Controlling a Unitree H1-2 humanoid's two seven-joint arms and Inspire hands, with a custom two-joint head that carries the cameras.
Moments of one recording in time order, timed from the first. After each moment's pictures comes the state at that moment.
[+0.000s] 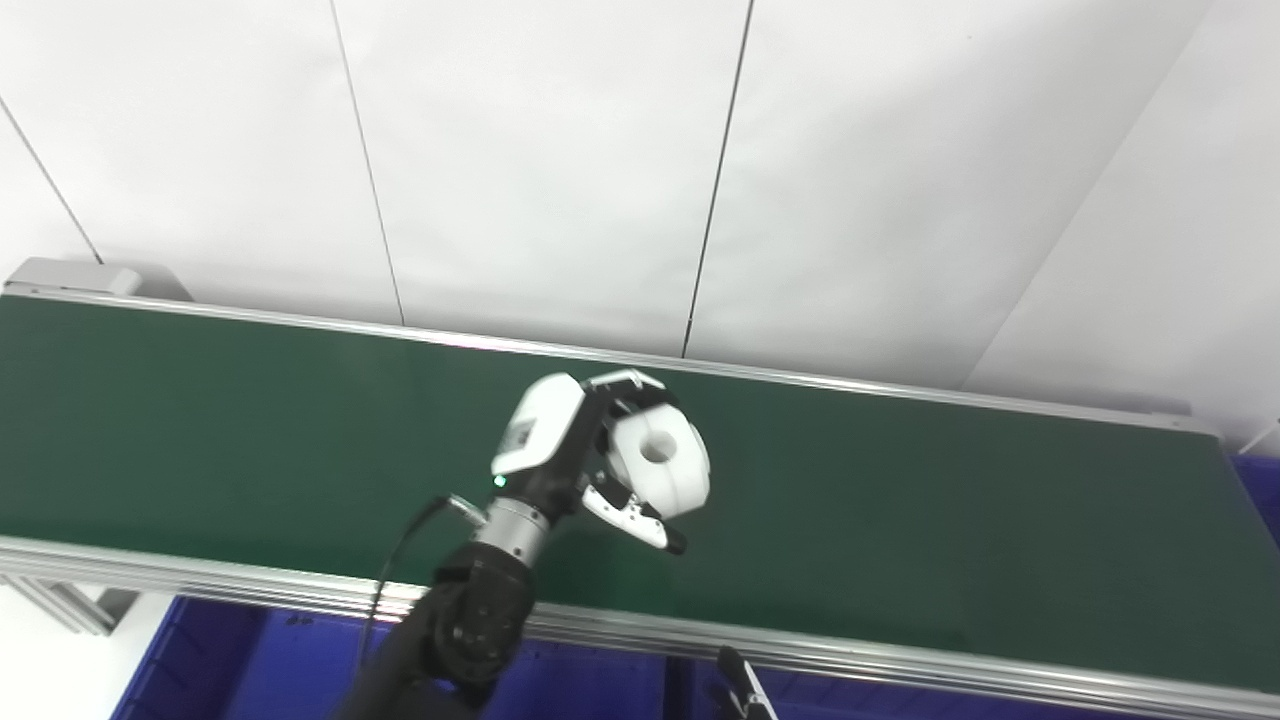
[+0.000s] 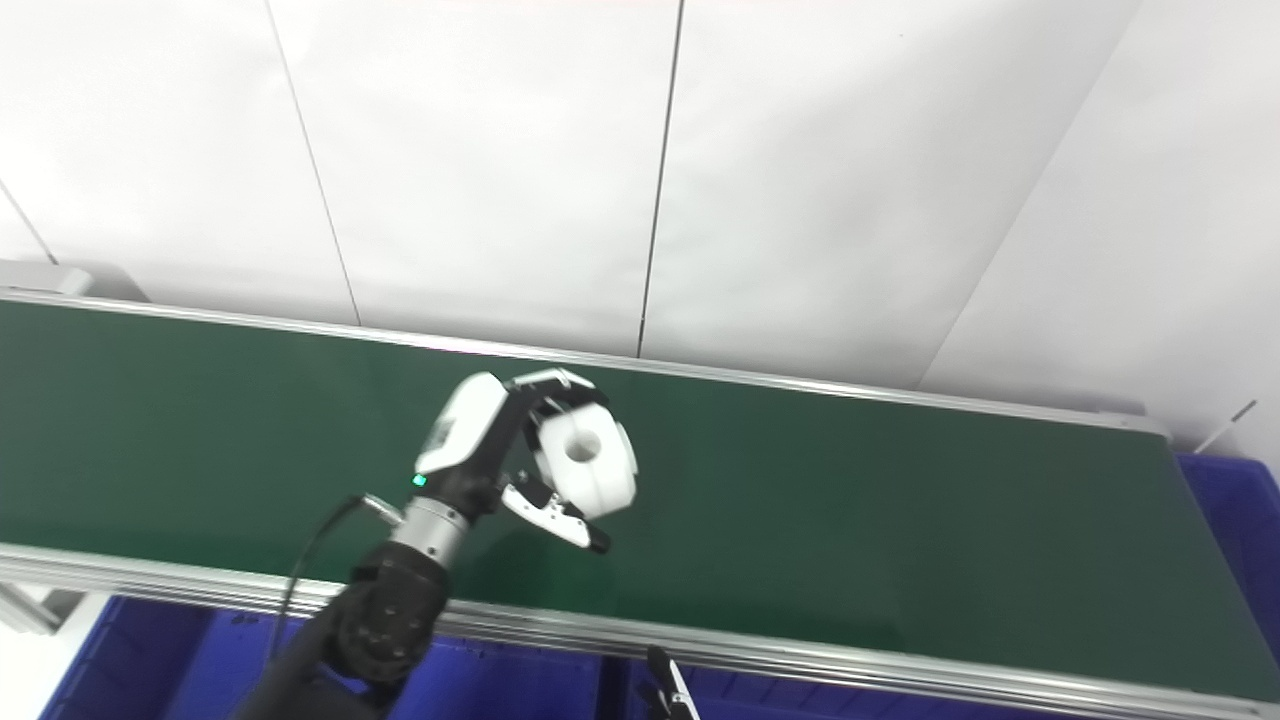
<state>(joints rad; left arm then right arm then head) -0.21 0.11 -0.39 -0.03 0.60 0.01 0.04 0.42 -0.08 0.33 0.08 -0.03 -0.41 0.05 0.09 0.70</state>
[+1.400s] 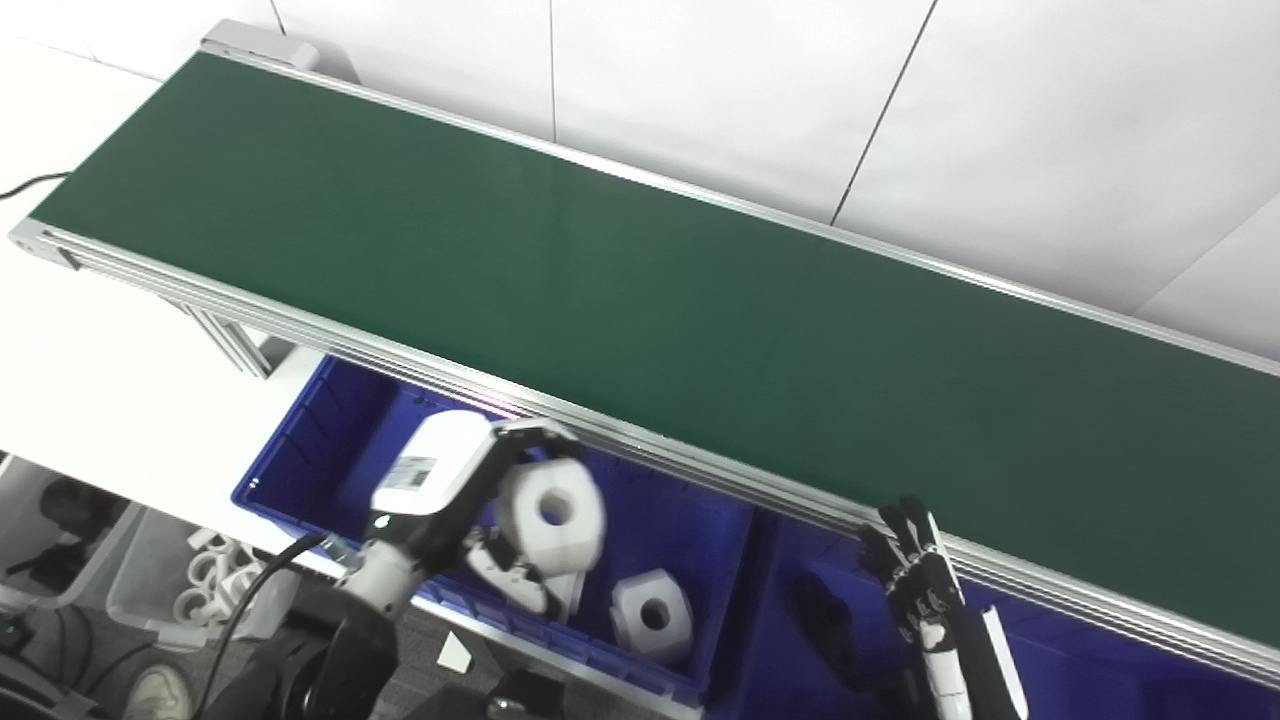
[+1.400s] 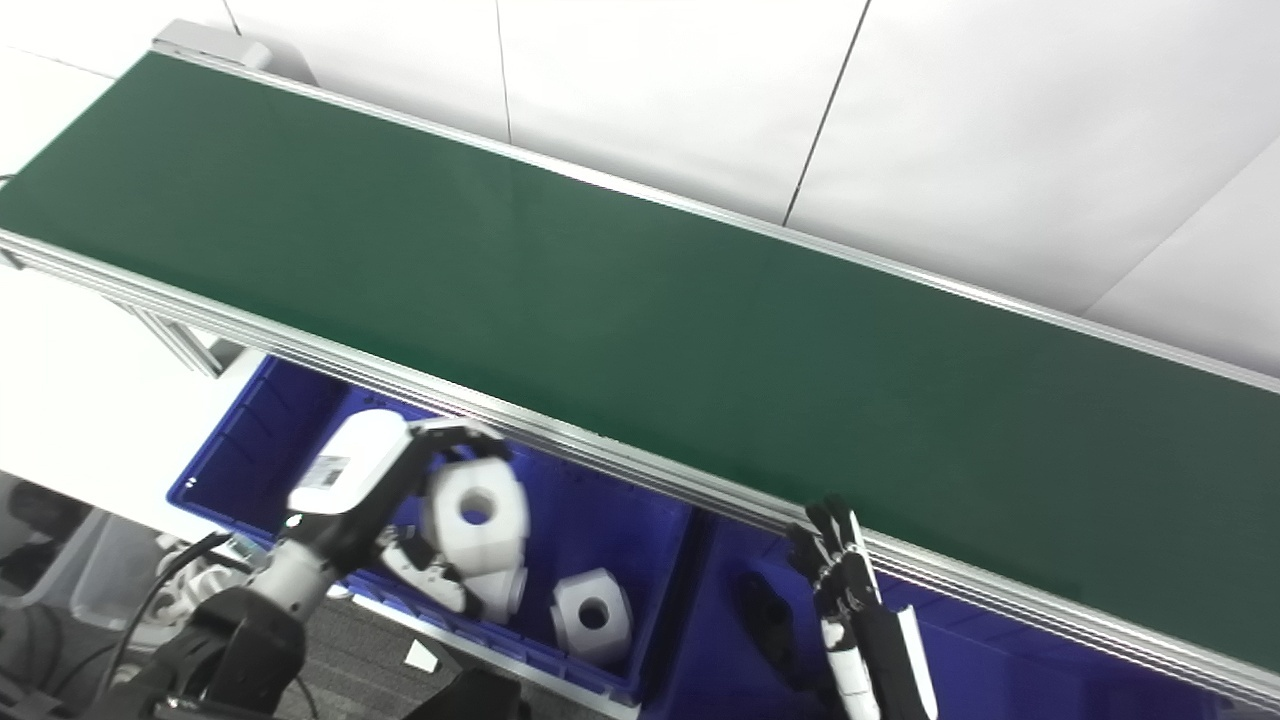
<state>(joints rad) 0.44 0.23 -0.17 -0.29 0.84 -0.02 0.11 0.41 -0.18 0.18 -0.08 0.15 -0.26 0.22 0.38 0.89</state>
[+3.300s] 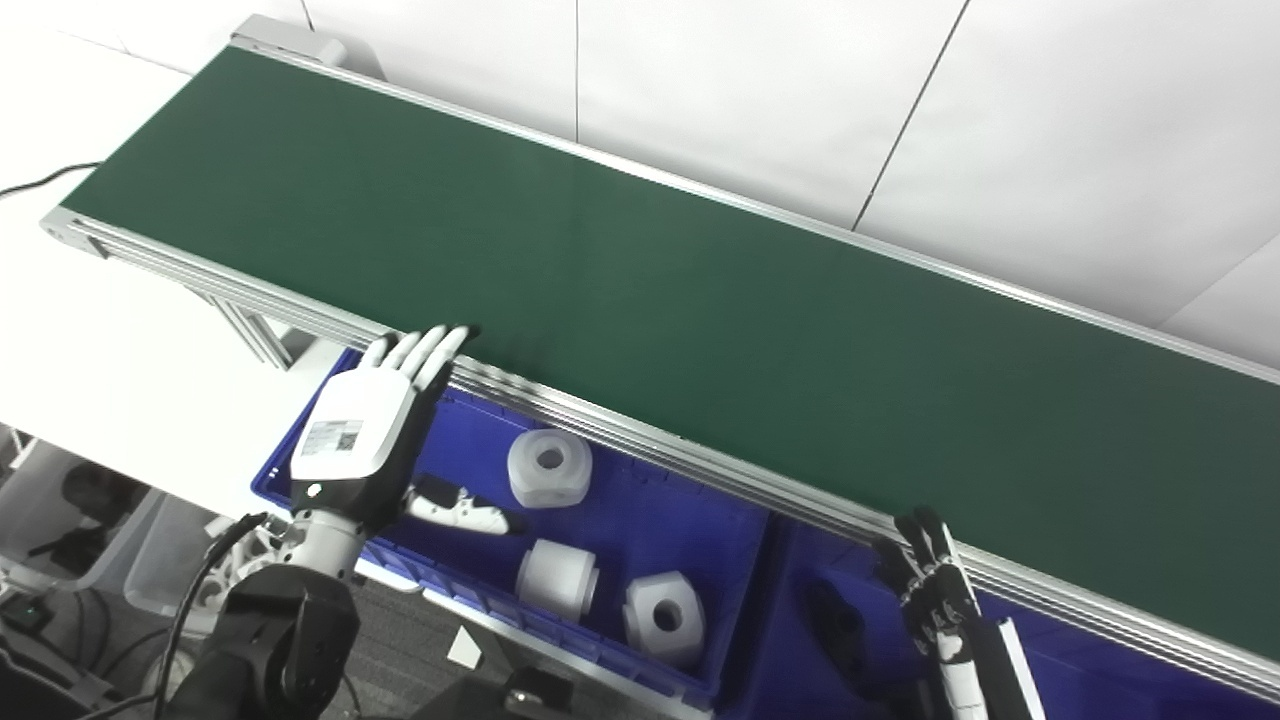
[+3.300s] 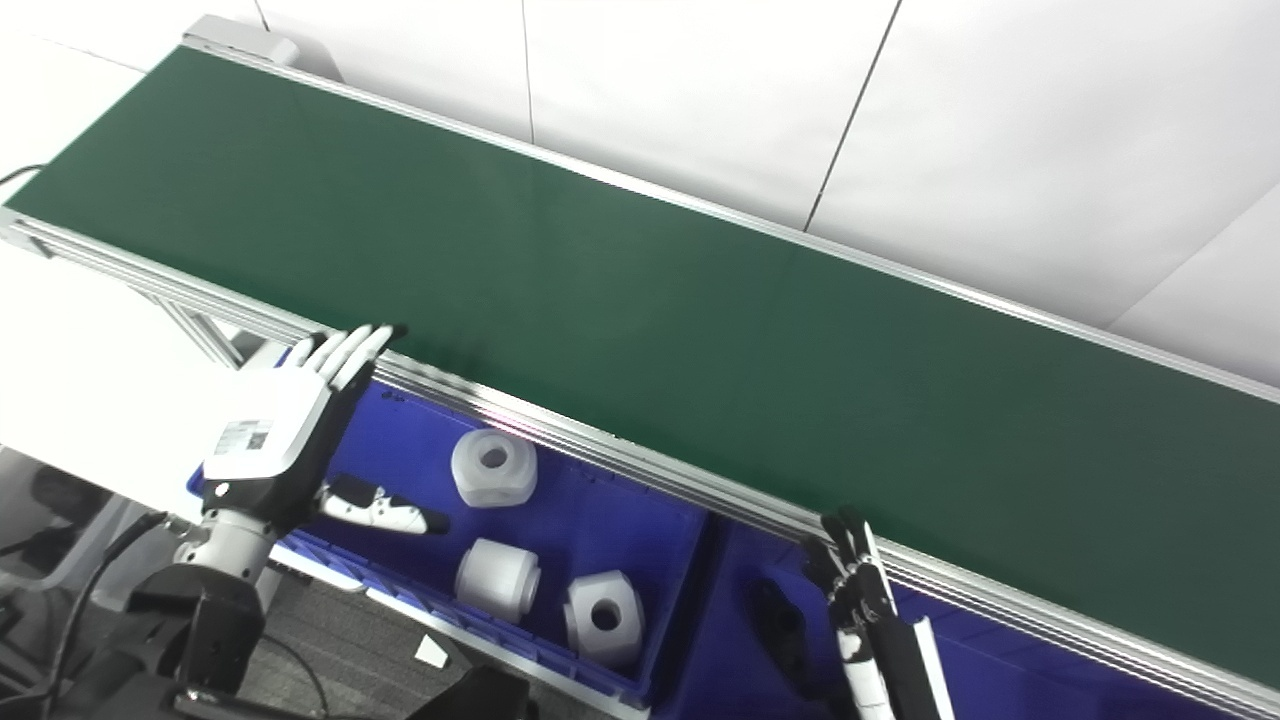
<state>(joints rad) 0.39 0.23 -0.09 -0.46 0.92 0.08 0.02 0.40 -0.17 0.18 -0.07 0.14 -0.24 0.24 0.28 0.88</state>
